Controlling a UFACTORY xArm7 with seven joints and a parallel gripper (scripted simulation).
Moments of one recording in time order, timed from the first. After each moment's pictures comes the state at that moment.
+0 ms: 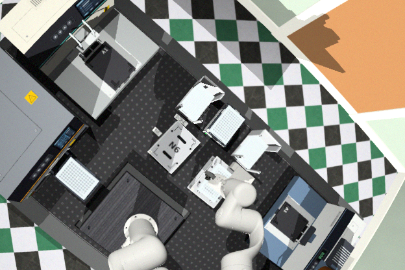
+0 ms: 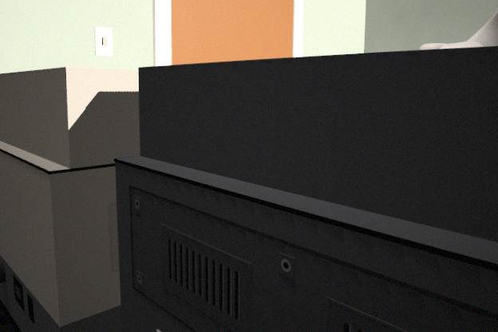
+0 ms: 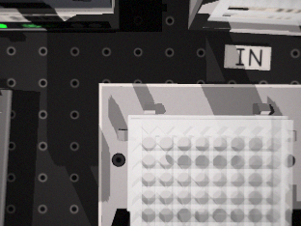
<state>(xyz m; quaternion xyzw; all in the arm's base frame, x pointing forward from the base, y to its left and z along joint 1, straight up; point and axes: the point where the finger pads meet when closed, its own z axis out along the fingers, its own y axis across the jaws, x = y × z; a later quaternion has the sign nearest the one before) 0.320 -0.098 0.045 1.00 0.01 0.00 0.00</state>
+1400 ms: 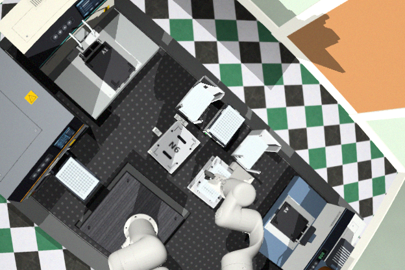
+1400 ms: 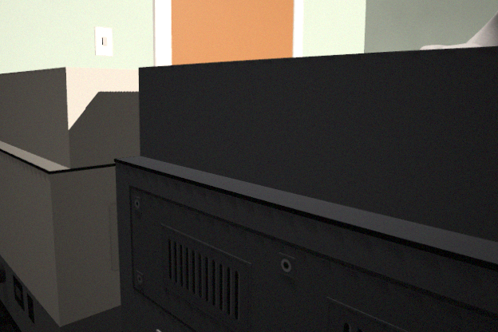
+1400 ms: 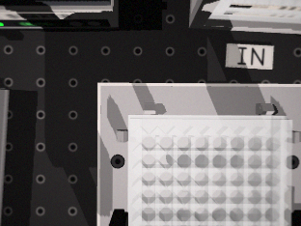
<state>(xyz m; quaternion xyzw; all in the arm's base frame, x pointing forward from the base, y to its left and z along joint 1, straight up) 0.320 -0.099 0.041 1.00 0.01 0.00 0.00</state>
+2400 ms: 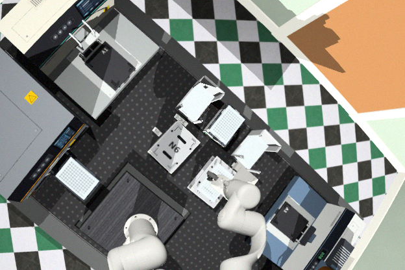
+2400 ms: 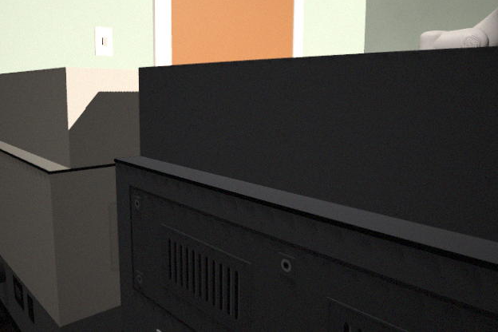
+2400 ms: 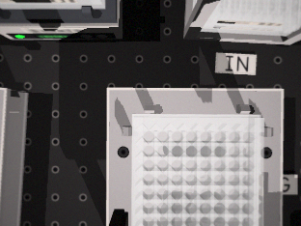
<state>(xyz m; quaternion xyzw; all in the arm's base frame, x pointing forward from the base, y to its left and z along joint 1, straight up) 0.319 -0.098 0.074 1.00 0.01 0.00 0.00</state>
